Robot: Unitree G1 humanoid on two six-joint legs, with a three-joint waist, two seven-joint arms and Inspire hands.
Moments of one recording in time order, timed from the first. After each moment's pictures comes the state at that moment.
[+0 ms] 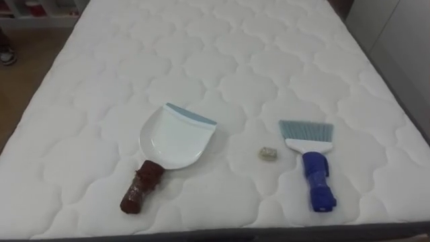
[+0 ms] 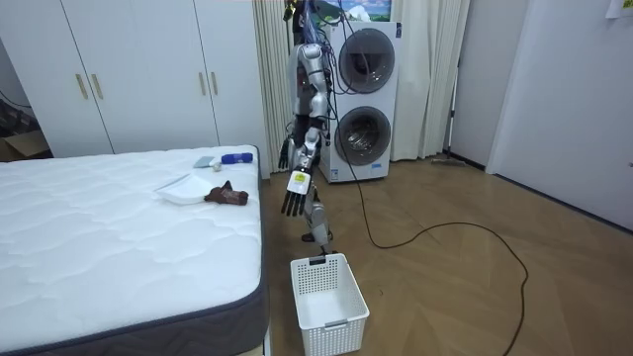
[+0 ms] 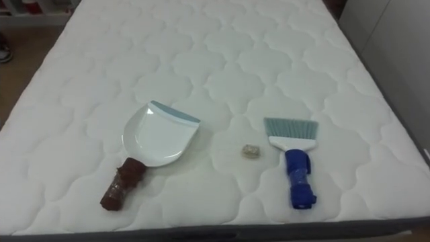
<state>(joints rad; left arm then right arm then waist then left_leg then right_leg) 0.20 0.19 0.07 1.00 0.31 -0.03 0.26 0.12 -0.23 0.01 1.20 -0.28 -0.05 -0.08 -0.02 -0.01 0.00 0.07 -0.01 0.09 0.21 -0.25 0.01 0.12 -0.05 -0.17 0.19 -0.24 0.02</state>
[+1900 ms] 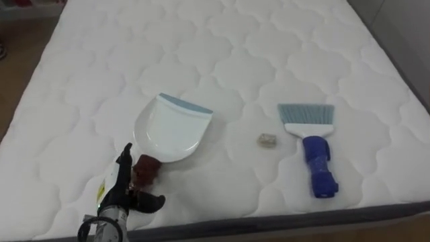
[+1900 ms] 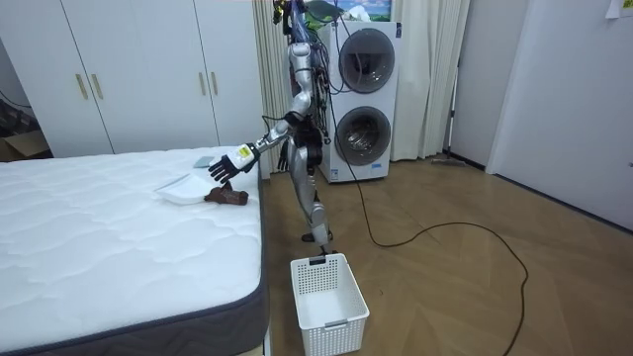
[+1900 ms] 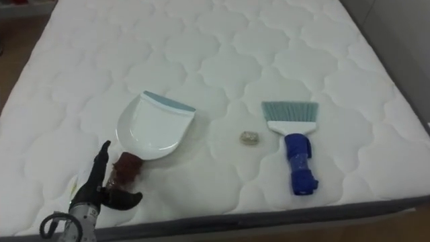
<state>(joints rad) -0.05 0.22 -0.14 0.76 0.29 -0.18 0.34 0.09 -0.26 0.02 1.22 -0.04 -0.13 -0.05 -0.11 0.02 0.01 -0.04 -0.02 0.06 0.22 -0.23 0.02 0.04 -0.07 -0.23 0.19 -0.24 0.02</state>
